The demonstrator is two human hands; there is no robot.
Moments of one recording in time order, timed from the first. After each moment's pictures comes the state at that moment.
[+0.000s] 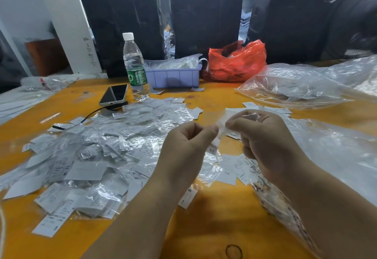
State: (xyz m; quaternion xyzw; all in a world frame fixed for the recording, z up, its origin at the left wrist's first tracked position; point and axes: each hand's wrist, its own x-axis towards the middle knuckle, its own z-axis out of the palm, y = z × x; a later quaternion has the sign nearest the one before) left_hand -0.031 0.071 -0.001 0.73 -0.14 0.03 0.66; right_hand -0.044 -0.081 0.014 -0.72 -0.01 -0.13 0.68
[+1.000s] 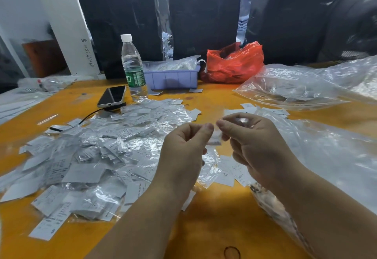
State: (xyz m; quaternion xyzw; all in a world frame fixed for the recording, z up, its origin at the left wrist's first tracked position) left_hand -0.033 0.065 -0.004 0.70 -0.09 0.05 0.70; right_hand -0.043 -0.076 0.009 -0.67 -0.02 -0.10 0.73
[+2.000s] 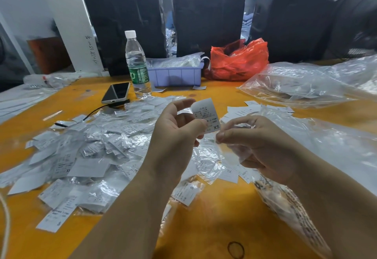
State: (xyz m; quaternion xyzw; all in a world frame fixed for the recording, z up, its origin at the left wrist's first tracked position) left_hand -0.026 0.084 0.010 0.66 -0.14 0.04 0.74; right_hand -0.044 -0.086 0.016 -0.72 -0.10 0.06 0.68
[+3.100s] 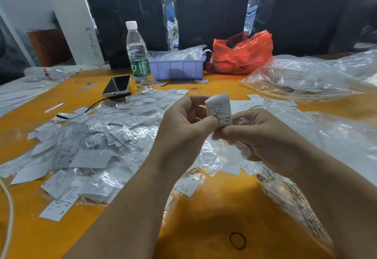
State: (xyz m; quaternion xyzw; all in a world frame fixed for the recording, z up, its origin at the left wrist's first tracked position) left_hand -0.033 0.080 0.014 0.70 -0.21 0.05 0.68; right_hand -0.050 -0.082 0.019 -0.76 -0.12 0.05 0.64
